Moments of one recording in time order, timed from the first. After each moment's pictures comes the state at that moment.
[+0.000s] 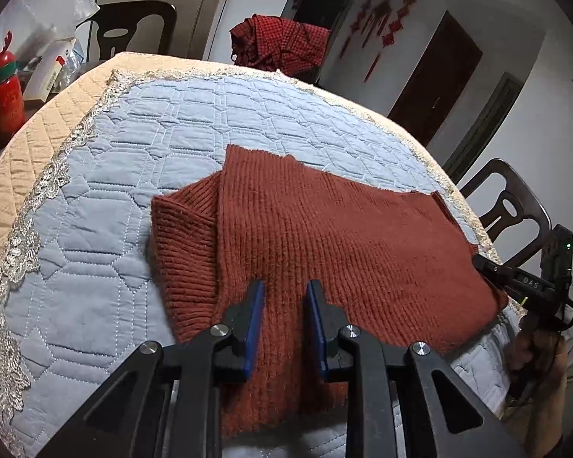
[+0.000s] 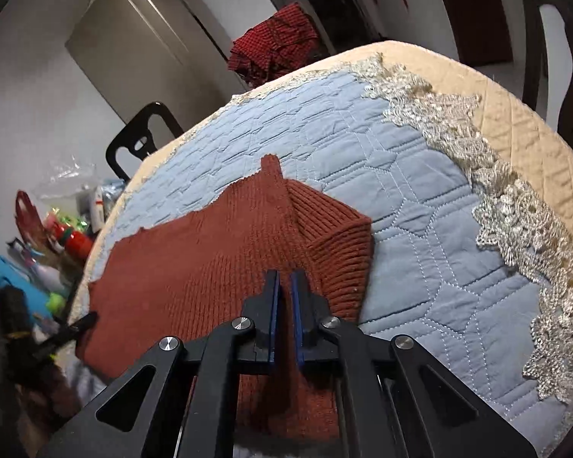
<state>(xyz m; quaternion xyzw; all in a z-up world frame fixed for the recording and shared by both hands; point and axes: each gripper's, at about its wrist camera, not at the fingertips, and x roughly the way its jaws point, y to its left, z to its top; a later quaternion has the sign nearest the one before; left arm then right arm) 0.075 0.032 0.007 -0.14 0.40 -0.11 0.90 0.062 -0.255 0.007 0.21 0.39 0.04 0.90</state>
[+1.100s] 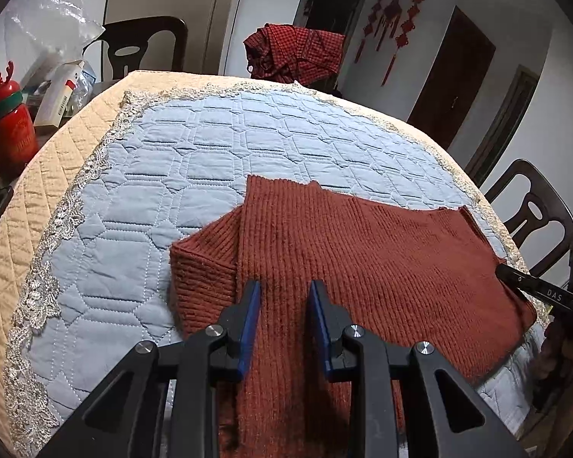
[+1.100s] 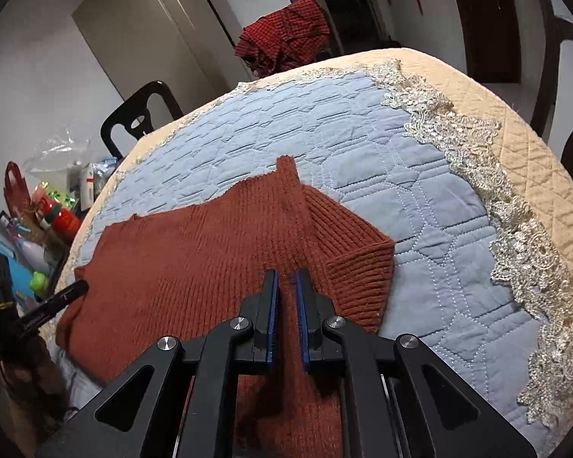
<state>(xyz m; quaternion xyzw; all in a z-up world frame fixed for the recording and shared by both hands) 0.090 0.031 0.018 -0.11 0.40 -0.06 0.91 0.079 -0.233 0.017 0.15 0.41 0.03 0.90</state>
